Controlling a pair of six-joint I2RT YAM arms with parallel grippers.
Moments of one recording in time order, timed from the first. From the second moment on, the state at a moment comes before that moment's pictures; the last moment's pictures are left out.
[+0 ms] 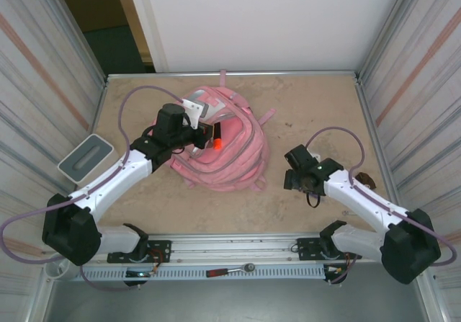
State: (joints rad) left arm -0.53 1.29 0.98 -0.21 0.22 -0.18; right arm 0.56 1.12 0.68 -0.88 0.29 0.72
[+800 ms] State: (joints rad) left arm -0.53 1.30 0.98 -0.19 0.22 -0.16; right arm 0.35 1.38 0.68 -0.79 0.21 0.67
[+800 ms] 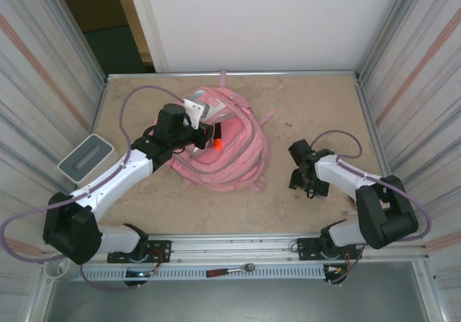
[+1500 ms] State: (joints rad) left arm -0.53 1.30 0.98 -0.19 0.22 -0.16; right arm 0.25 1.14 0.65 -0.63 -0.09 0.64
